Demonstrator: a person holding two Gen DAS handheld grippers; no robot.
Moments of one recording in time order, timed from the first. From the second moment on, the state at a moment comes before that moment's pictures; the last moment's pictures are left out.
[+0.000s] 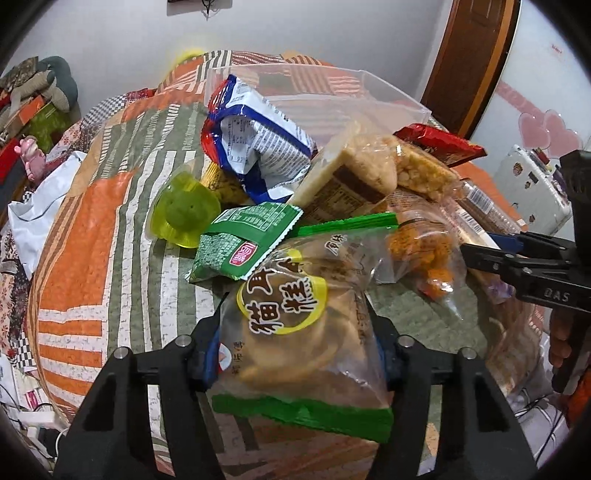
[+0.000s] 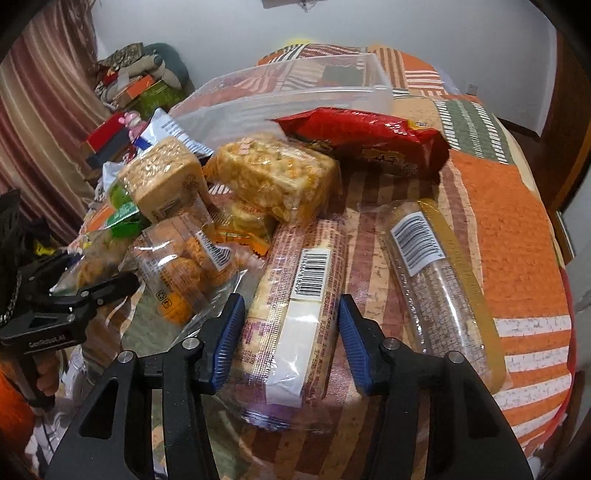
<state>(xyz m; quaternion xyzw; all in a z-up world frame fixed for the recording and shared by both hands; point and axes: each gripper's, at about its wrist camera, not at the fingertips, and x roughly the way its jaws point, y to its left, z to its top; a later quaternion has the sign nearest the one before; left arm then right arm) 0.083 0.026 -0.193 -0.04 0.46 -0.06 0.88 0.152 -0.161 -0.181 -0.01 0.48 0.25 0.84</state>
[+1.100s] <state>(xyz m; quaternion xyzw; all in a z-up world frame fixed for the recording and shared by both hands) 0.078 0.024 -0.091 -0.06 0.33 -0.05 0.94 0.152 -0.165 -0.182 -0.02 0.48 0.25 0.84</state>
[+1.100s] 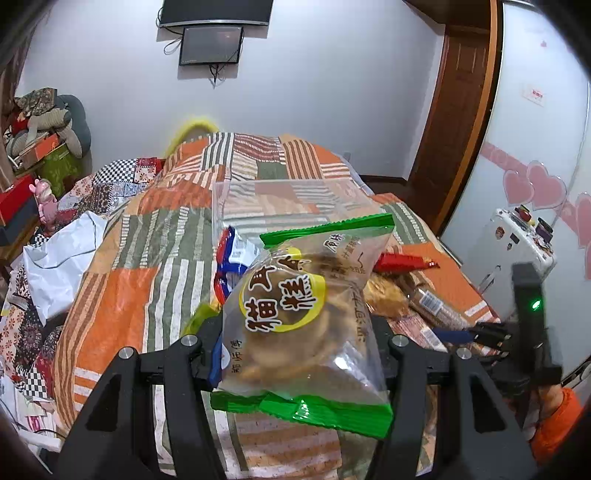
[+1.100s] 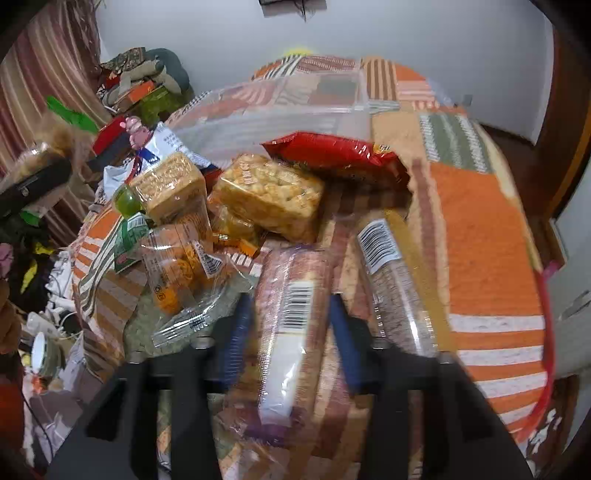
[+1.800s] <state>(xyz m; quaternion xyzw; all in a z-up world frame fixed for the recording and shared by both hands) 0.141 0.042 -0.050 -0.06 0.28 -0.03 0.96 0.153 -0.165 -0.106 -0.02 0.37 0.26 0.89</state>
